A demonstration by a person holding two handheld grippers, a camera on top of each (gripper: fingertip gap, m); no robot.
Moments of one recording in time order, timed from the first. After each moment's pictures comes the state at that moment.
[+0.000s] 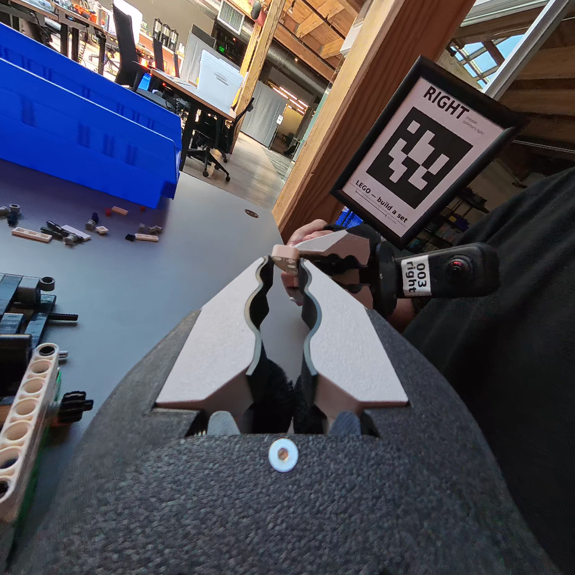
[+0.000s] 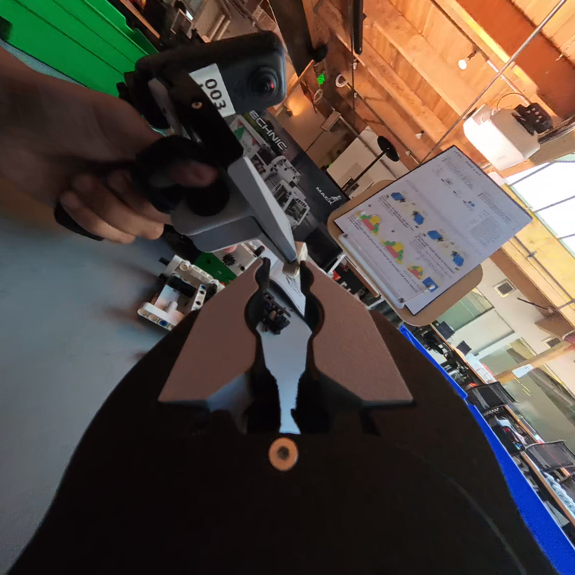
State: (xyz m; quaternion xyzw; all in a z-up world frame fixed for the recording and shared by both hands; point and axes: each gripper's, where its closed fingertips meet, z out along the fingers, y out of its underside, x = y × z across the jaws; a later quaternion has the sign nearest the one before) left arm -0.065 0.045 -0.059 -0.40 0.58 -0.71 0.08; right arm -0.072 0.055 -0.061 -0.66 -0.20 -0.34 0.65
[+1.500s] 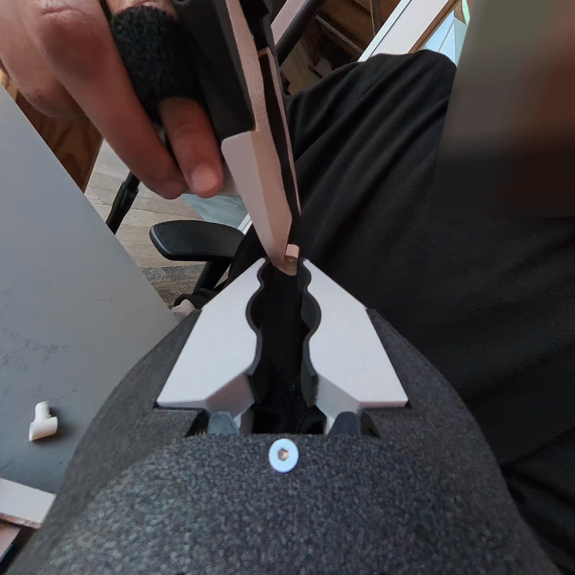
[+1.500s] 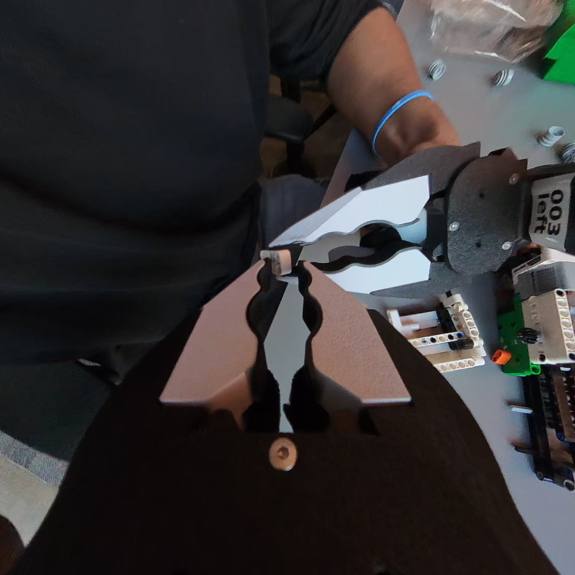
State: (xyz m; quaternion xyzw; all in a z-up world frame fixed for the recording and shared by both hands) left arm -0.159 -0.036 -0.064 -0.22 0.66 -0.67 -0.26; right arm -0.155 -0.023 -0.064 -0.72 -0.53 0.29 0.33
